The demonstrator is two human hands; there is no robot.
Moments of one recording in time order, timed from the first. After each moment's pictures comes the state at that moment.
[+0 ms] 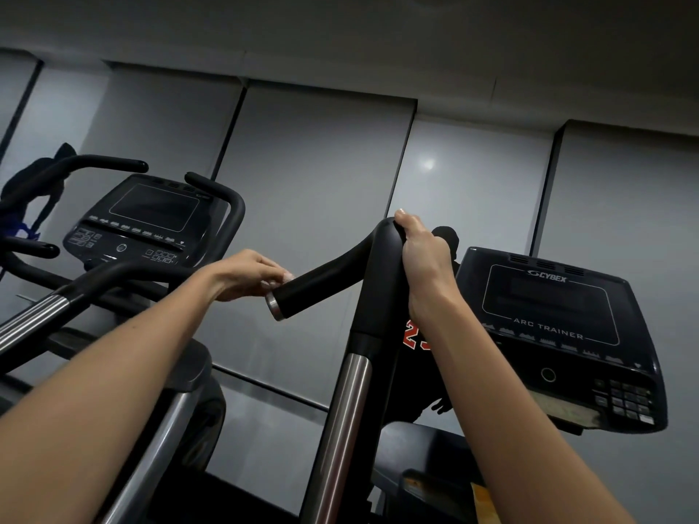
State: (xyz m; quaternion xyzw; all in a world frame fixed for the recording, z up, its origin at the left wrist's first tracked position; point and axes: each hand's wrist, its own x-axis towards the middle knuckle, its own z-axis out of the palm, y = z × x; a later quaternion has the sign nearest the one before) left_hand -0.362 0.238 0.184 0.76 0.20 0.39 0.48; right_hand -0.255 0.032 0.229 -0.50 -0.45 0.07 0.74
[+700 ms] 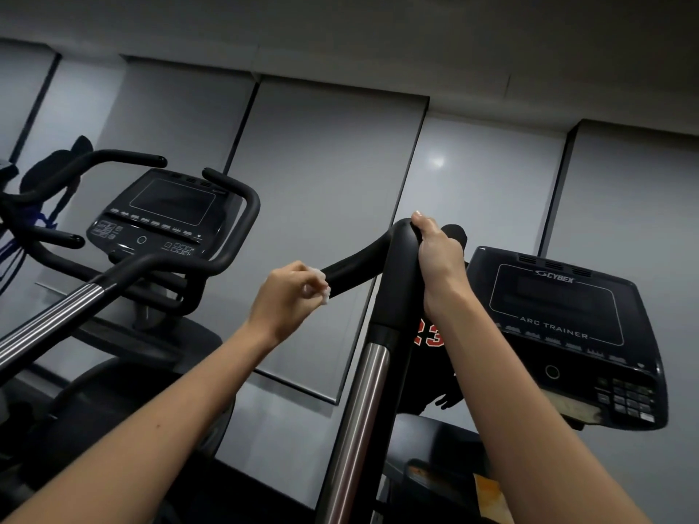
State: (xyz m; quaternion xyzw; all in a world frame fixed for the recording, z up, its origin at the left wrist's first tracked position) left_hand -0.346 0.180 0.128 0.73 0.13 0.67 0.08; right_hand -0.260 0.028 0.229 -0.55 -0.41 0.05 0.73
